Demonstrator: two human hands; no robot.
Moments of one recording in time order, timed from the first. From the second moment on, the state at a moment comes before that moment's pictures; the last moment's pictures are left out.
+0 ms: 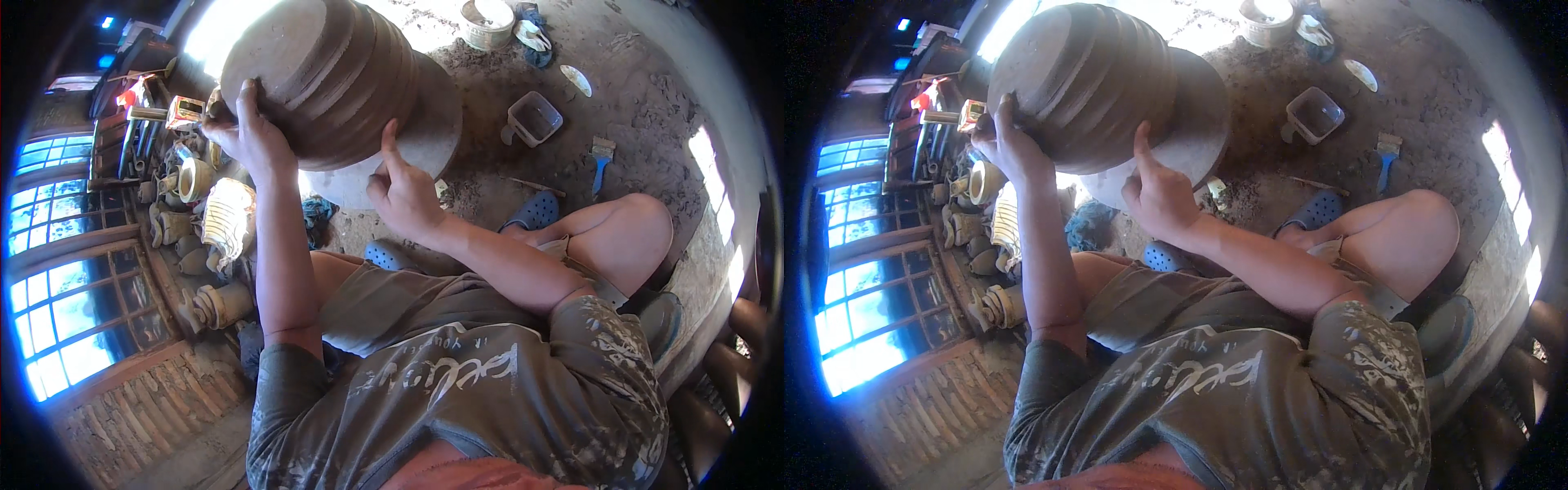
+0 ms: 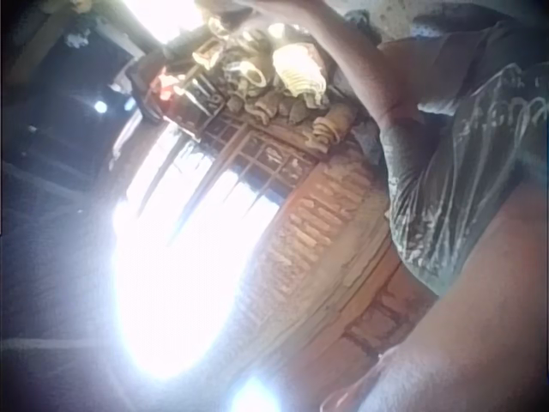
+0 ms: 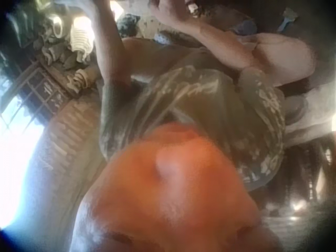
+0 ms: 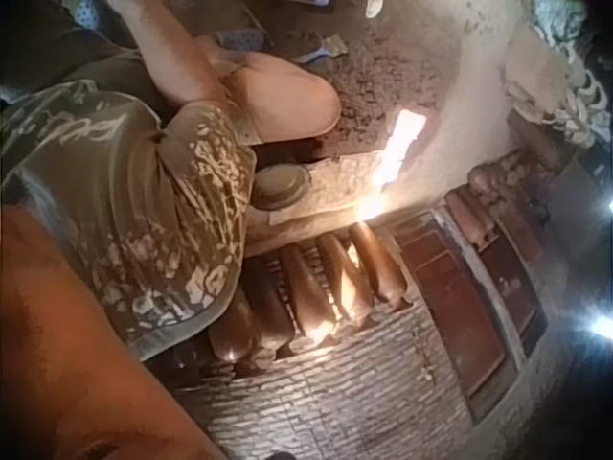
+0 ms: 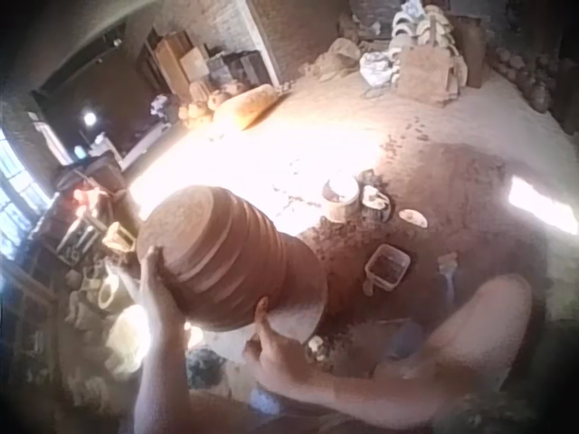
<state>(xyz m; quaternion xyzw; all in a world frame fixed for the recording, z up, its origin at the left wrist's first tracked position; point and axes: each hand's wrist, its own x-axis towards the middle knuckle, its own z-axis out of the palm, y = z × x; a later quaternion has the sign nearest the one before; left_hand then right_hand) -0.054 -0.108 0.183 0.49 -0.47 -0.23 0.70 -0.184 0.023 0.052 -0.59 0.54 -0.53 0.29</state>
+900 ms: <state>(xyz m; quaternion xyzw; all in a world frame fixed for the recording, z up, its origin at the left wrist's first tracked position) -0.052 -0.105 0.174 0.46 -0.51 -0.21 0.70 -0.251 -0.021 0.067 -0.52 0.54 -0.57 0.33</state>
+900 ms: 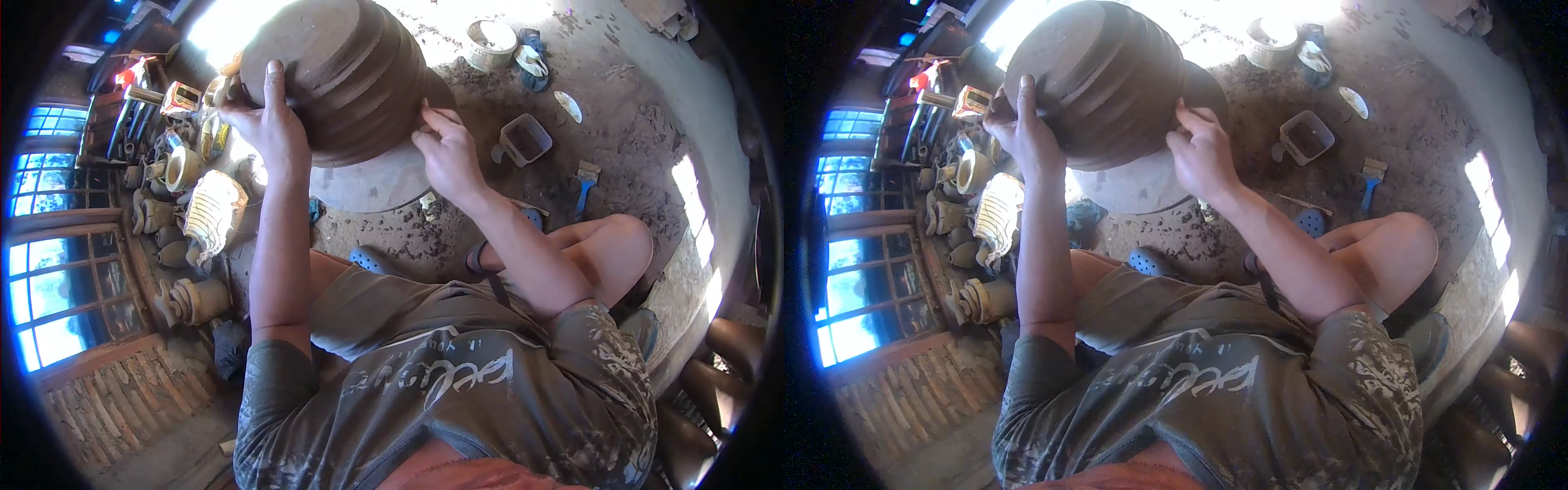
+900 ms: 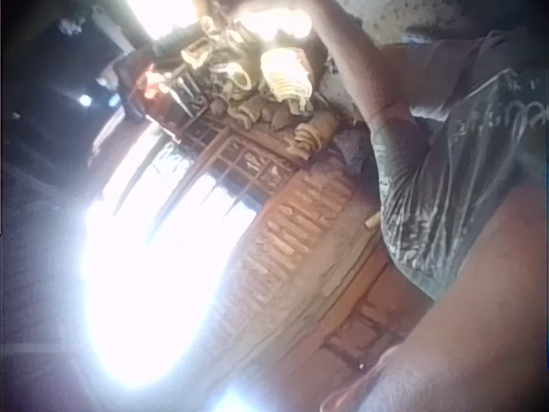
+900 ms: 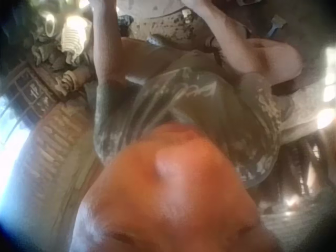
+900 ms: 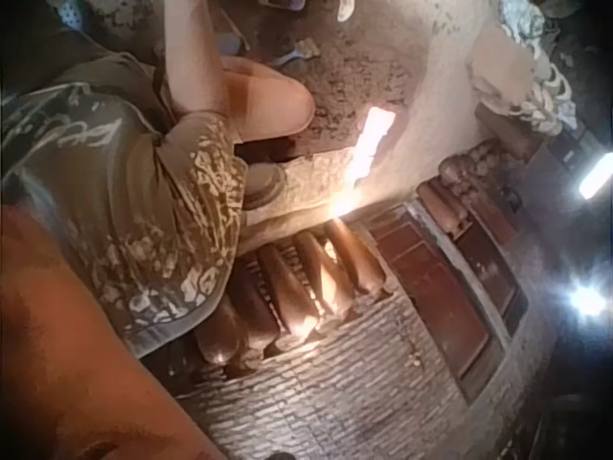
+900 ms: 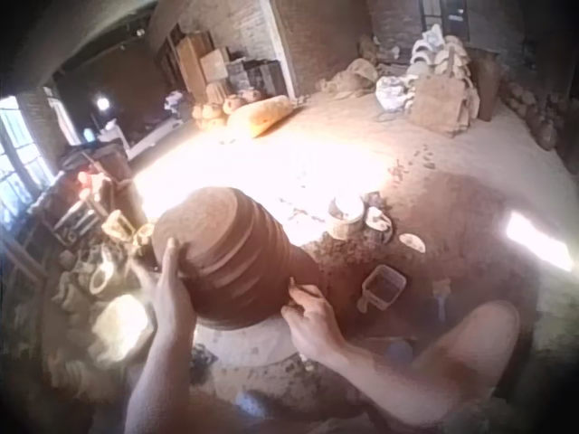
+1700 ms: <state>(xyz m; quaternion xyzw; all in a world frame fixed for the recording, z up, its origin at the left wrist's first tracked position) -0.067 0.006 0.202 0.53 -0.75 -0.34 0.21 -0.296 0.047 0.120 -0.73 0.40 -0.55 0.10</state>
